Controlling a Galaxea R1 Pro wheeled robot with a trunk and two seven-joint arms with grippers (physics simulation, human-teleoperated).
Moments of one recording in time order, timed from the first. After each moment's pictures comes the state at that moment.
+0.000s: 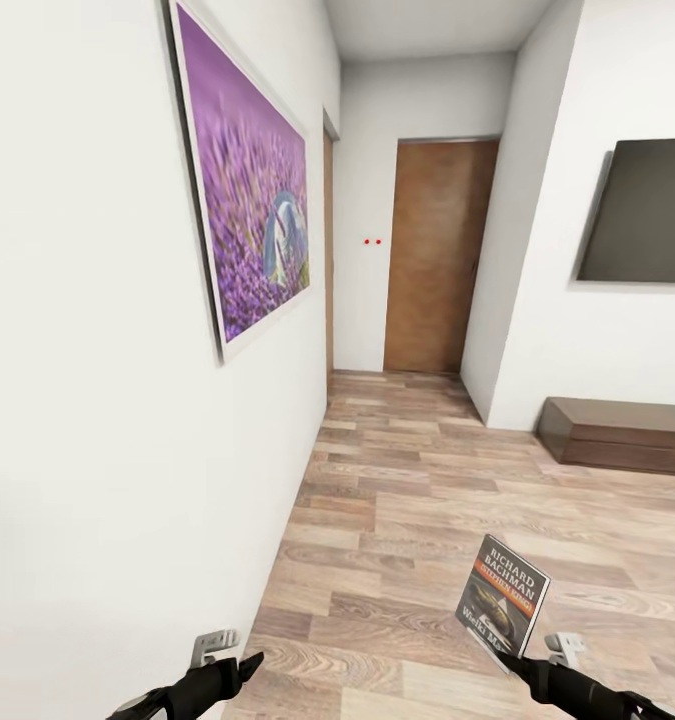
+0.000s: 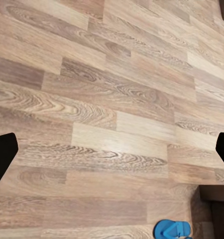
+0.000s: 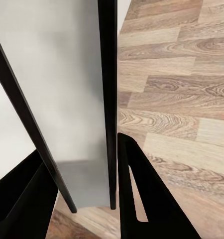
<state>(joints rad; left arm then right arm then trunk) -0.54 0.07 0.29 -0.02 -0.01 -0.14 -0.55 -0.49 -0.36 0.10 -0.13 -0.41 -0.07 0.90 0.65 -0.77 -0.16</state>
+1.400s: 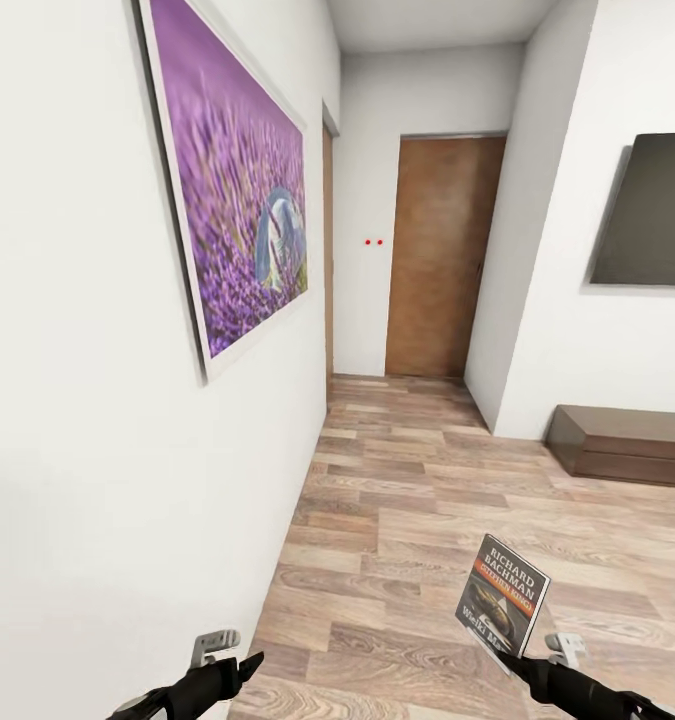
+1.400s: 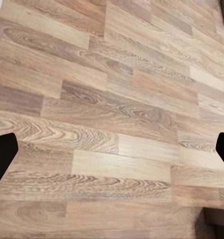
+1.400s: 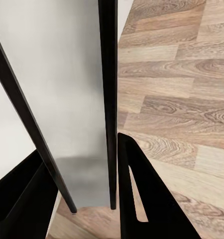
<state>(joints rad) -0.54 0.07 0.29 -0.02 -0.01 -0.14 -0.55 -0.49 -0.36 0.10 -0.13 -0.41 -0.07 0.90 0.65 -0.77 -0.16</state>
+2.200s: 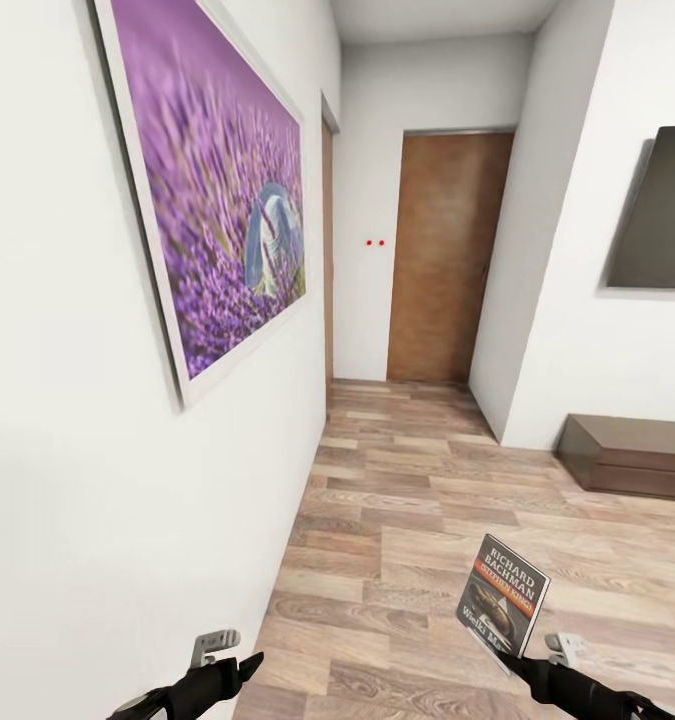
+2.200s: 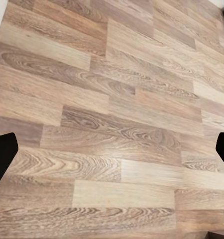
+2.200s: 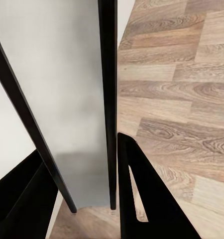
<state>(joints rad) -0.54 0.07 0.29 -0.02 -0.01 -0.14 -0.55 -0.49 -0.36 0.09 -0.13 -0.41 -0.07 0.90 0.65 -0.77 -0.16</state>
